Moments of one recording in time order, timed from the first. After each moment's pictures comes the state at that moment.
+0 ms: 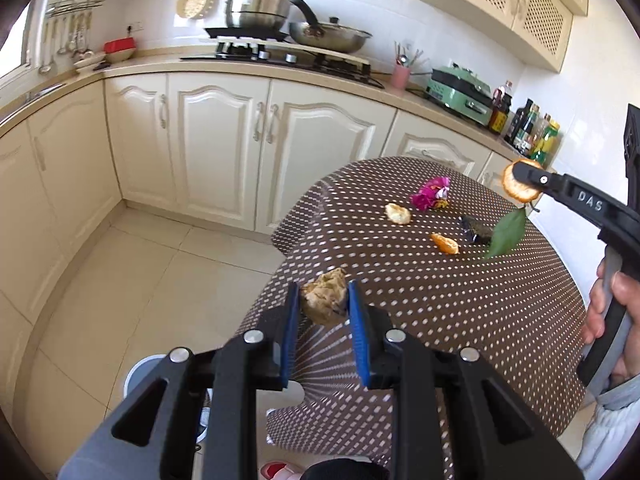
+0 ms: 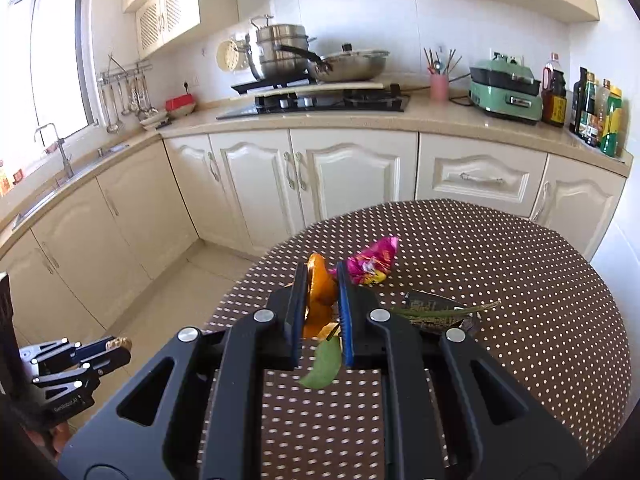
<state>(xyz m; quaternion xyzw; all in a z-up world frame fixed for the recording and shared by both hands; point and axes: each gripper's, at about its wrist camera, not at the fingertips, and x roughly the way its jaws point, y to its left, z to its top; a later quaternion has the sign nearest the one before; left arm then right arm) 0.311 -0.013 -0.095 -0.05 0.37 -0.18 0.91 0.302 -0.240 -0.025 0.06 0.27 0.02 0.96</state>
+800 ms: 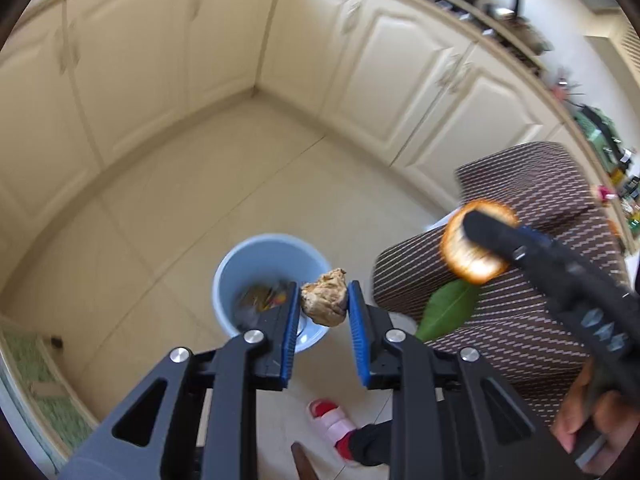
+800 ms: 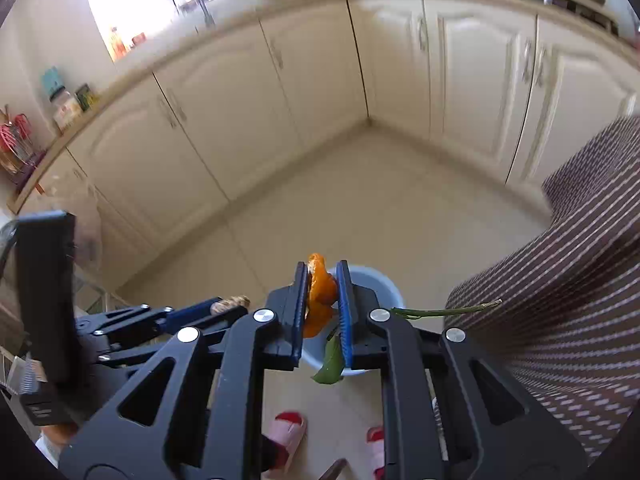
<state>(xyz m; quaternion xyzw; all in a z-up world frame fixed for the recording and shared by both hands) 0.254 0.235 -0.270 -0.18 0.48 0.02 0.86 0.306 0.099 -0.209 0.00 0.44 0.29 0.85</state>
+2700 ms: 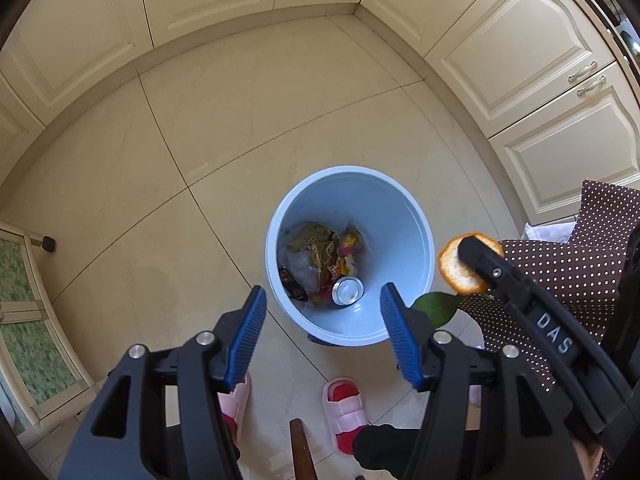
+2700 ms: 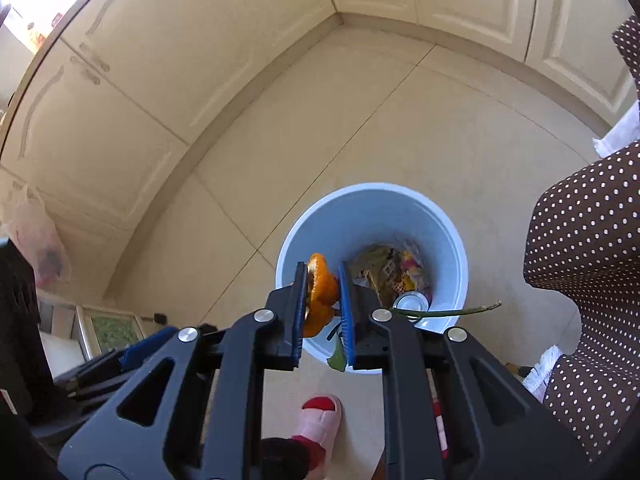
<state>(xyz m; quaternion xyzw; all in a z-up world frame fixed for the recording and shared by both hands) 0.305 0.314 -0.432 -0.27 0.58 0.12 0.76 0.385 0.176 -0.400 0.05 0.56 0.23 0.79</state>
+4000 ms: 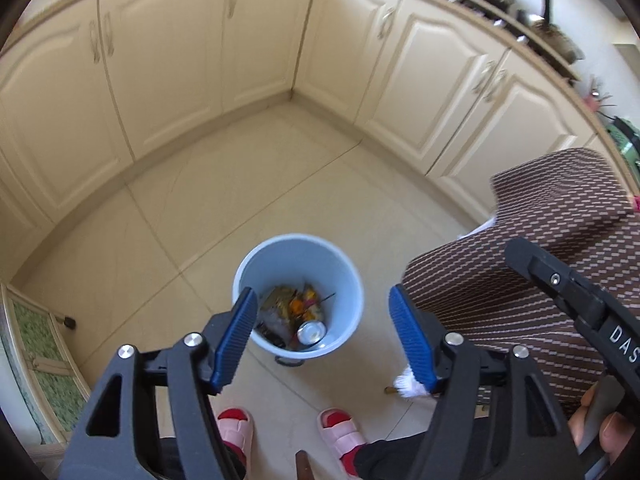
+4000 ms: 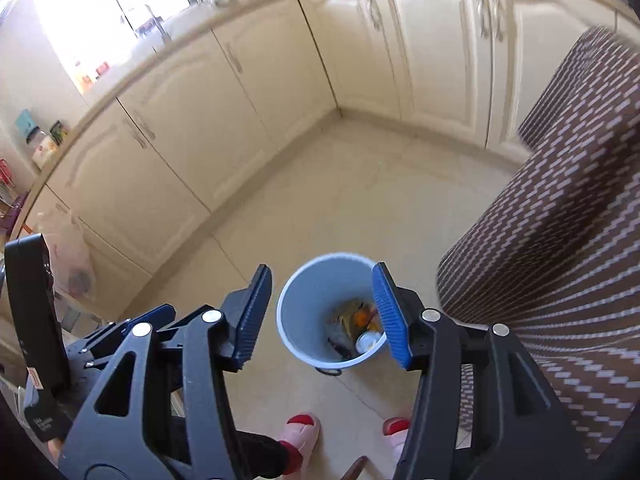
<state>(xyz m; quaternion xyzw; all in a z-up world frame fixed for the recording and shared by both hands) 0.260 0.216 -0.268 -0.16 0.46 0.08 0.87 0.305 0.050 -0.231 0.06 0.43 0.24 0.87</state>
